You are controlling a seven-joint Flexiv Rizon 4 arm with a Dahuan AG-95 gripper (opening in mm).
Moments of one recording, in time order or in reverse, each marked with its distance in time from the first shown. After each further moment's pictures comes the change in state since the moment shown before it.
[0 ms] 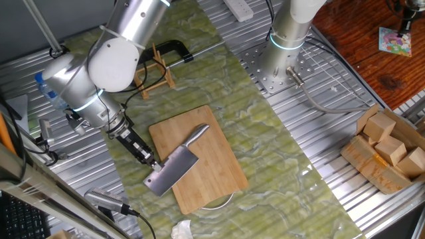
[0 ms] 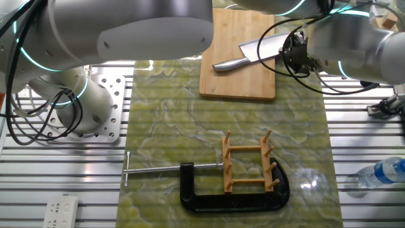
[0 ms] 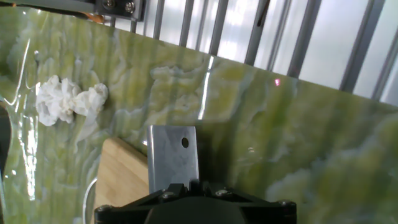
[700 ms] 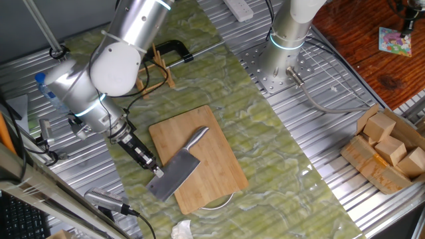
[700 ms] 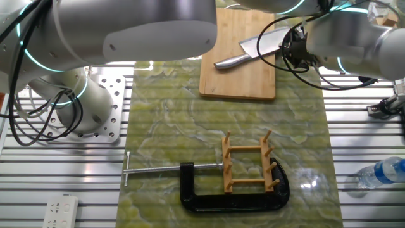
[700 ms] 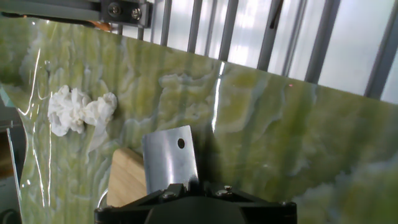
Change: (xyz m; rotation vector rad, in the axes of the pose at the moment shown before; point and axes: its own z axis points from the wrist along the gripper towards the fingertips) arm -0.003 0.012 0.008 -0.007 0.001 0.001
